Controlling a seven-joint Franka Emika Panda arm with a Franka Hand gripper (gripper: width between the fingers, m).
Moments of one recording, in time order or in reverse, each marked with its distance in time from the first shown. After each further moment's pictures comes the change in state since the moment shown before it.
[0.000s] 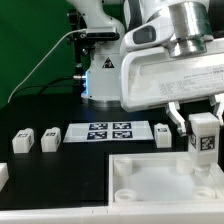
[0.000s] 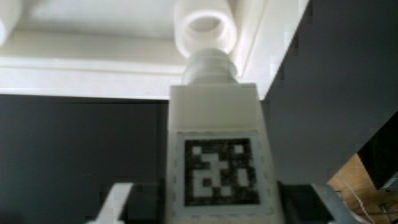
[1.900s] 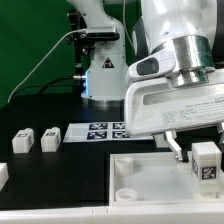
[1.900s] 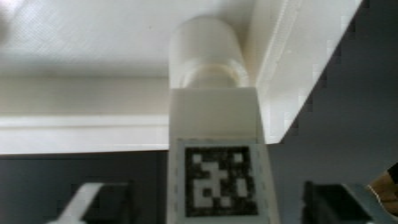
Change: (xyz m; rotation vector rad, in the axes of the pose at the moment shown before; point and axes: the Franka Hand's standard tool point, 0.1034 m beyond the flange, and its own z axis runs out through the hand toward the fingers) arm -0.021 -0.002 0.031 -0.024 0.044 0.040
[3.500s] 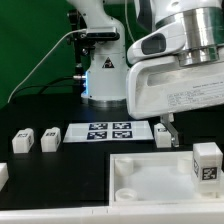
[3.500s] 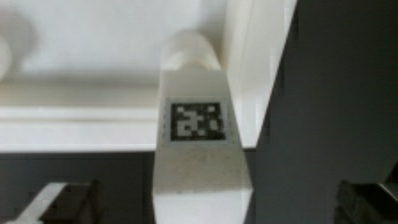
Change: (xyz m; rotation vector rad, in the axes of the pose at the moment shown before) arm 0.019 -0.005 -0.021 0.035 -0.398 0.019
